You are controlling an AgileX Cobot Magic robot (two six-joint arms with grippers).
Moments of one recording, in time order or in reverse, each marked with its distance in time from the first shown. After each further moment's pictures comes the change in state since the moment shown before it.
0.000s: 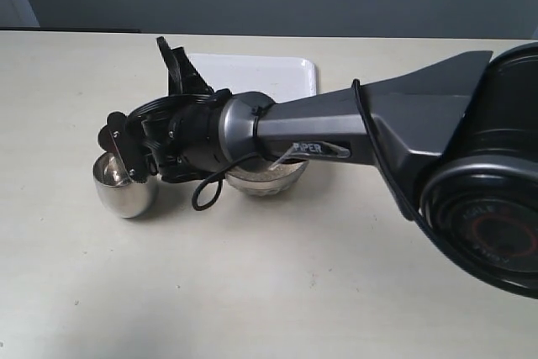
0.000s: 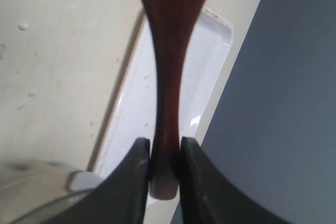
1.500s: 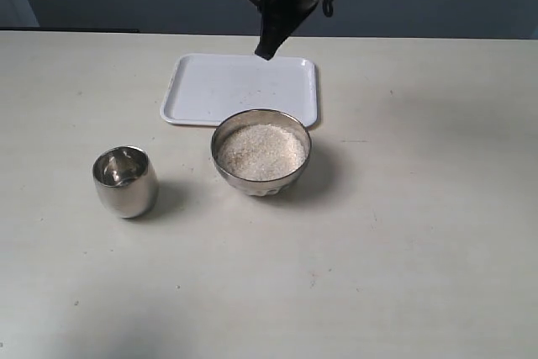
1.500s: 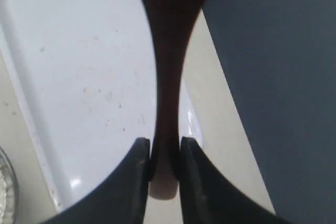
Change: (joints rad) left arm 0.000 0.000 0.000 0.007 0.002 0.000; right arm -0.457 -0.158 -0.230 1.147 -0.063 -0.644
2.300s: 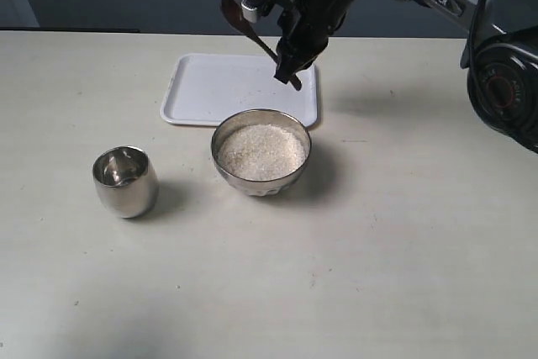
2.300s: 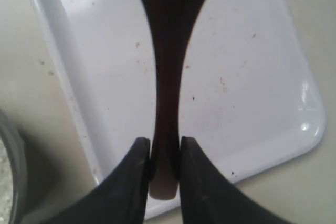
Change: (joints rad) left arm 0.000 0.000 0.000 0.000 0.000 0.000; right arm -0.136 0.344 -0.406 0.342 0.431 -0.208
